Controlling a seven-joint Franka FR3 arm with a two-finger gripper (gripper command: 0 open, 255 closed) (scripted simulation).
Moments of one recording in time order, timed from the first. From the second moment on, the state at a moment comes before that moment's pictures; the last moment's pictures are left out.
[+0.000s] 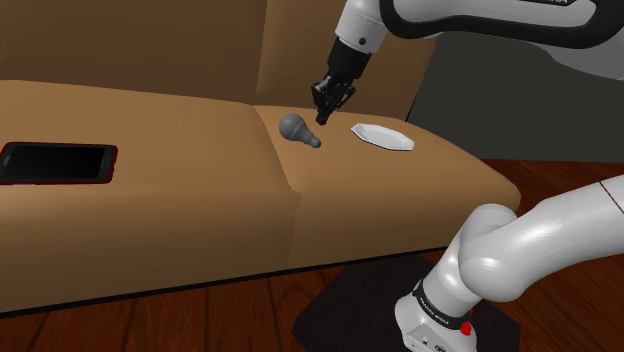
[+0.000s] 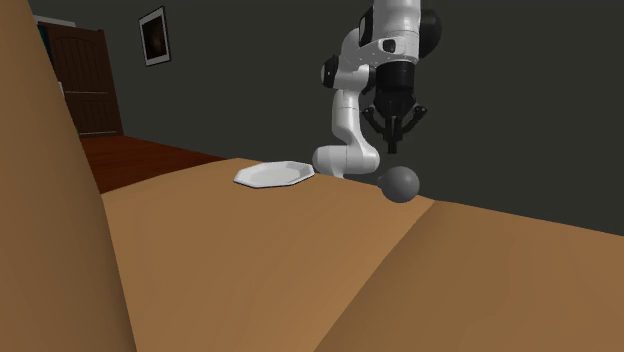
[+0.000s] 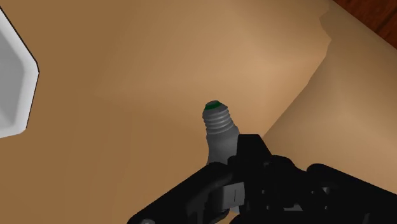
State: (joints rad) arm 0.09 -0.52 0.12 -2.17 0.05 1.83 0.23
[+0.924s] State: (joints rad) arm 0.09 -0.46 0.09 -2.35 0.15 2.28 0.23
